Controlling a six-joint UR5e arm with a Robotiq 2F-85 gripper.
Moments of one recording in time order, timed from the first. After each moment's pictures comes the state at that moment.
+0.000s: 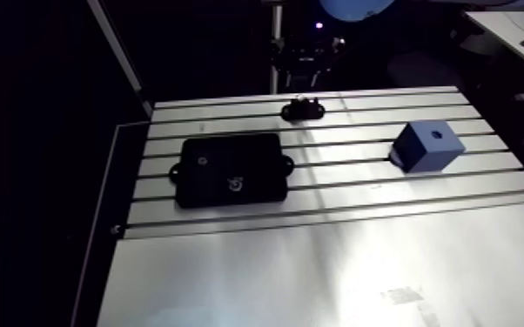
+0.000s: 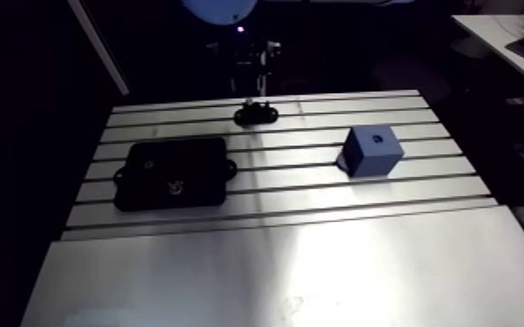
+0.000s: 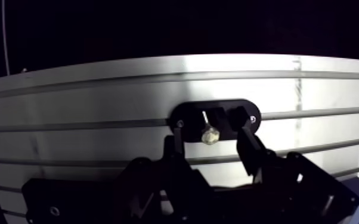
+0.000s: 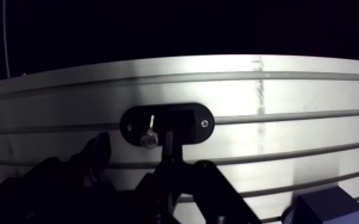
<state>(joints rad) -0.12 -1.08 1.69 -2.35 -1.55 -1.64</state>
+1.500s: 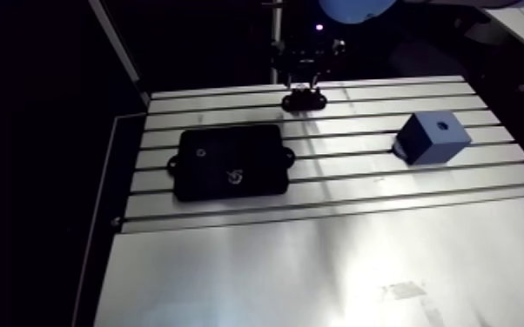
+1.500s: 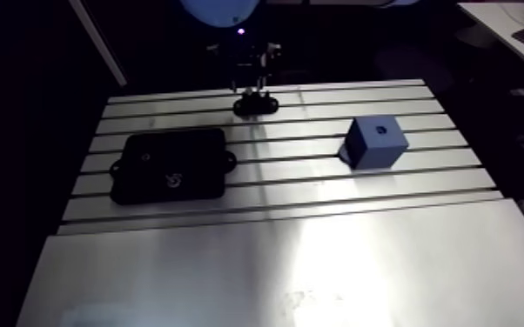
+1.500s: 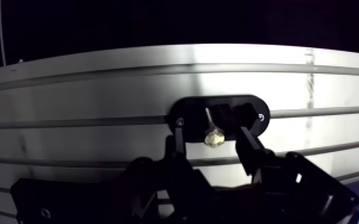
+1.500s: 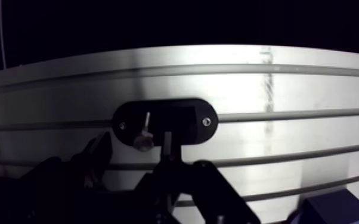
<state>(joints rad) -0.12 -1.05 1.69 -2.35 -1.55 -1.65</state>
